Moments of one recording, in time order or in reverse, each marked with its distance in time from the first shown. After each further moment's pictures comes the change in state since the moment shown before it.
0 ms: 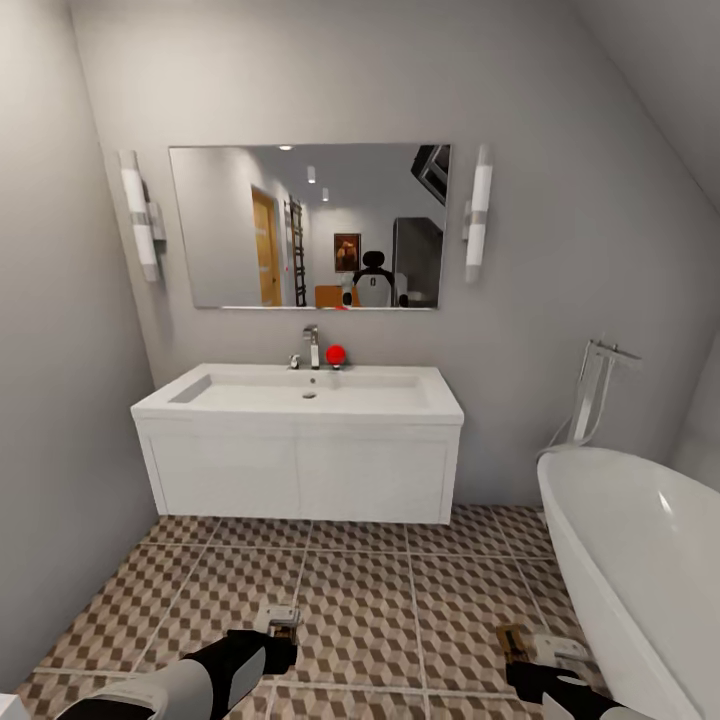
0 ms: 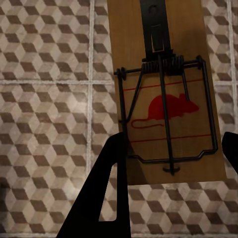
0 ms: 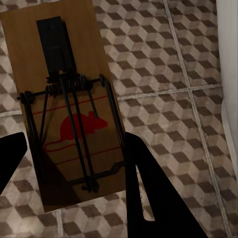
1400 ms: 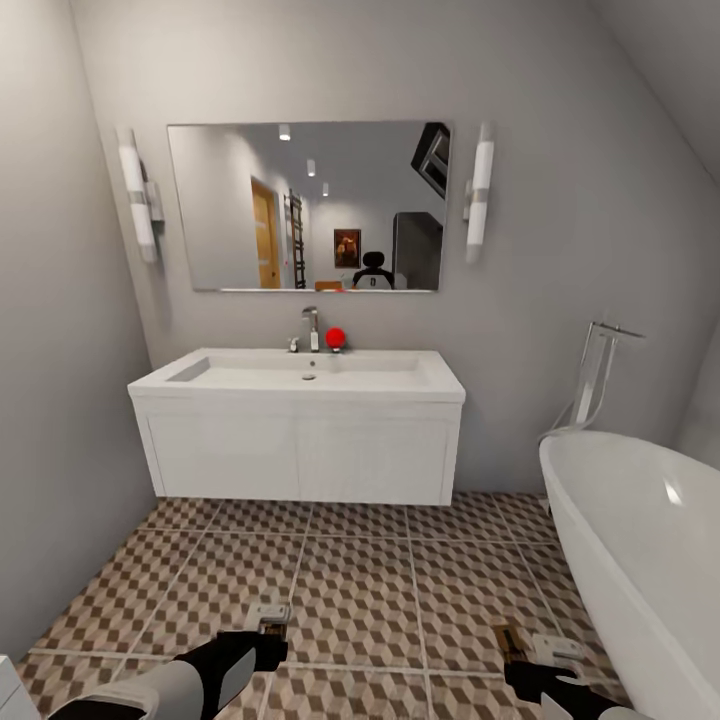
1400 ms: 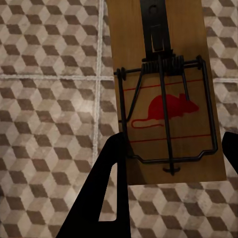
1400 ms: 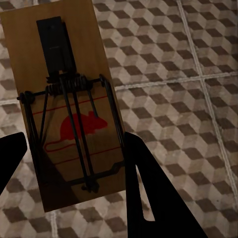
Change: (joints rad) left arm 0.003 0.028 0.000 0.000 0.000 -0.036 0.000; right arm 0.000 0.004 0.000 -0.001 -0.001 -0.004 0.002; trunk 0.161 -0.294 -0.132
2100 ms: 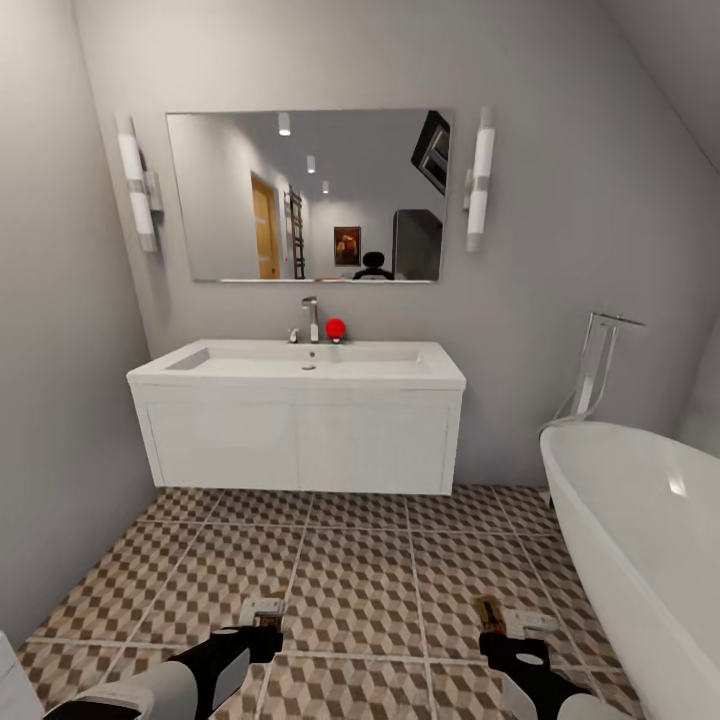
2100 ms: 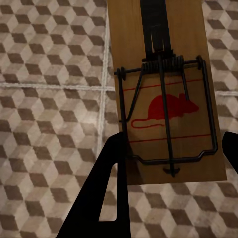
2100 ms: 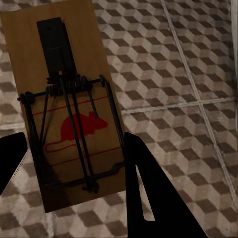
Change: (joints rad) left arm 0.001 0.017 0.000 0.000 0.010 -0.080 0.000; right arm -0.001 0.094 0.008 -0.092 0.047 -0.026 -0.169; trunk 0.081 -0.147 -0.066
